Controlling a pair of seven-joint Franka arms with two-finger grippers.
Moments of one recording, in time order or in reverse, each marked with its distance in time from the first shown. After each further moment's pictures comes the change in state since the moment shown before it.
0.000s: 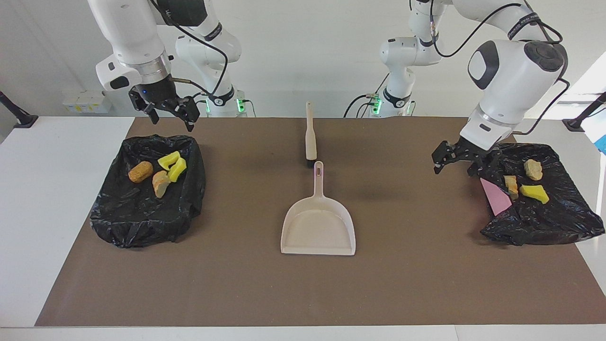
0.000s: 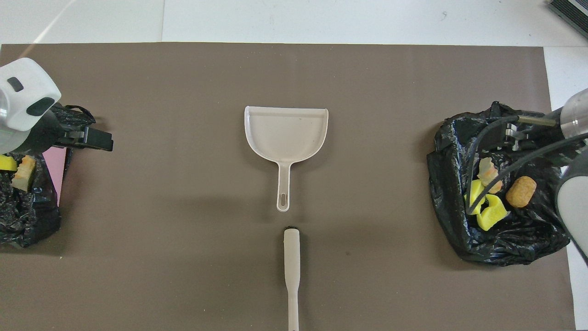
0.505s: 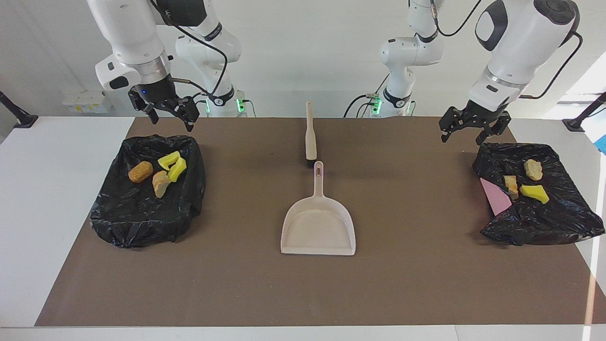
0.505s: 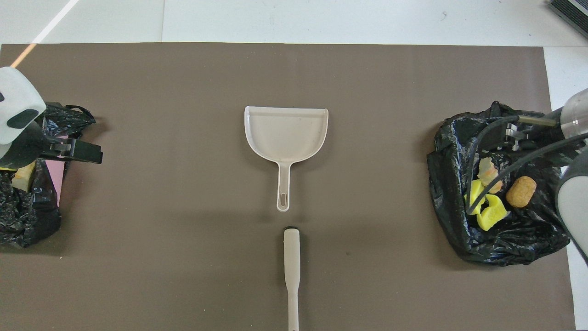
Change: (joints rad) left arm 0.000 -0.045 0.001 0.002 0.008 -0.065 0.002; right arm -0.001 0.000 0.000 0.000 0.000 0.000 0.000
